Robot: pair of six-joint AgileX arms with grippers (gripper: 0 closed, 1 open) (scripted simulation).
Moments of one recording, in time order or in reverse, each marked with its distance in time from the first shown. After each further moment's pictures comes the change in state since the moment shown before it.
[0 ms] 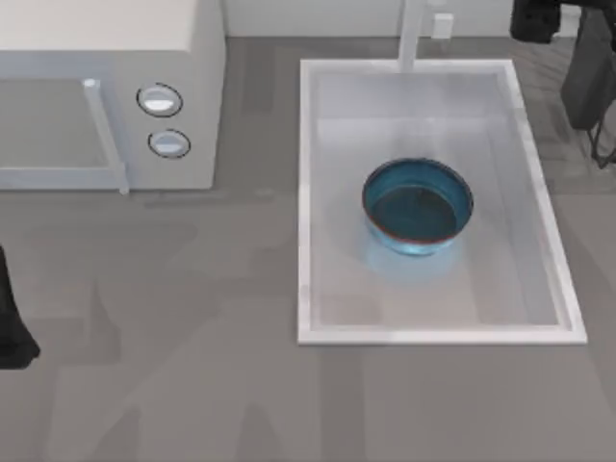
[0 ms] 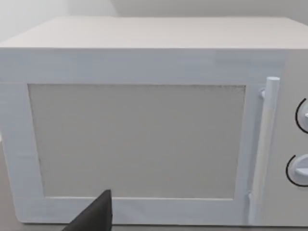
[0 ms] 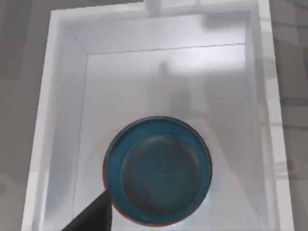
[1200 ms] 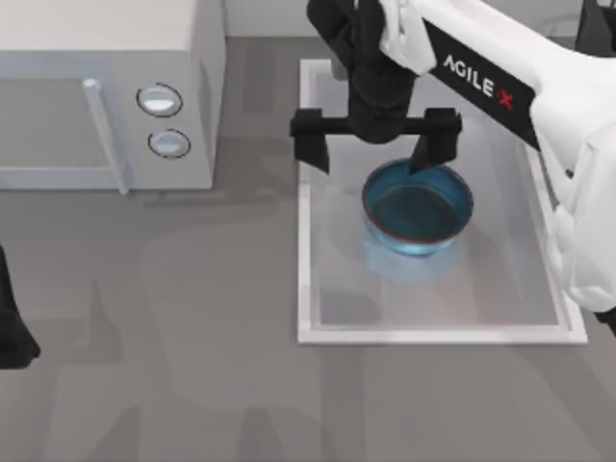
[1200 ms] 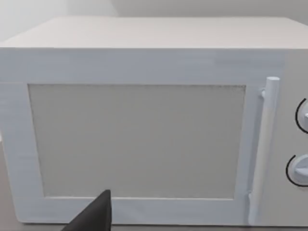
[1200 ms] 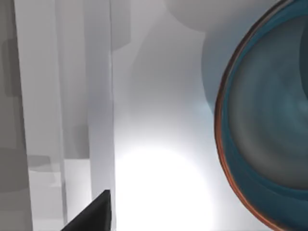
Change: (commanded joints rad) left arm 0.000 0.000 0.000 0.000 0.000 0.000; right arm 0.223 1.099 1.021 -0.500 0.033 0.203
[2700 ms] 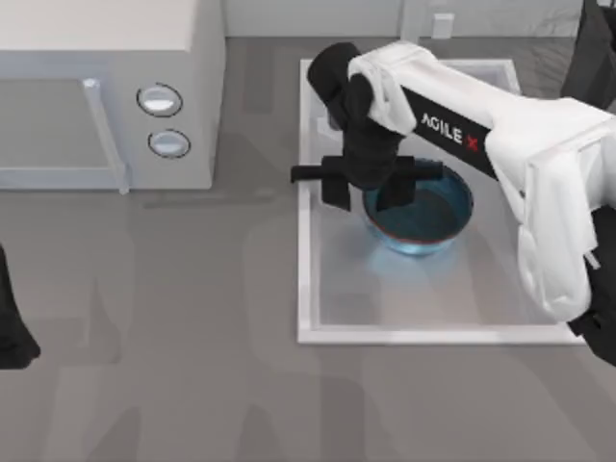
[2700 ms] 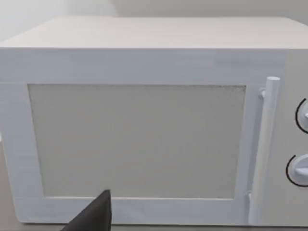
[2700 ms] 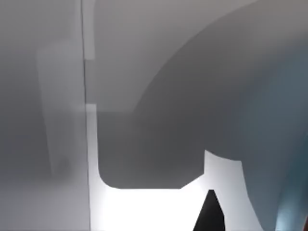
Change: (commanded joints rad) left arm 0.000 0.000 0.000 0.000 0.000 0.000; right arm -0.019 0.183 -0.027 0.212 0.000 -0.018
